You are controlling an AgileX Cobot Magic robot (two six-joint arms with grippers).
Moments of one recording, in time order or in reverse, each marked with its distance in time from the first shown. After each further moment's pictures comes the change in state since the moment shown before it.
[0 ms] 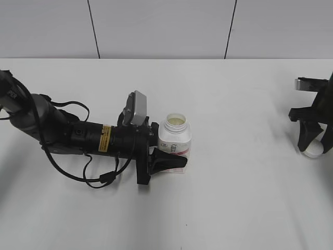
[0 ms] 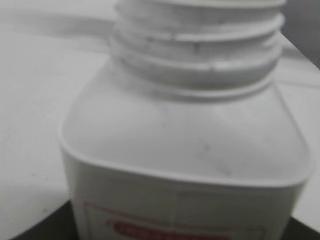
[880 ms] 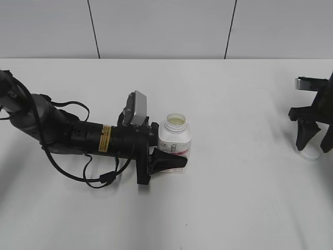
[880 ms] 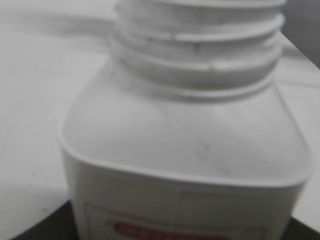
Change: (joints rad) left arm 0.000 0.000 0.000 0.000 0.001 0.000; right arm 0.000 0.001 -0.002 0.000 -0.003 0.008
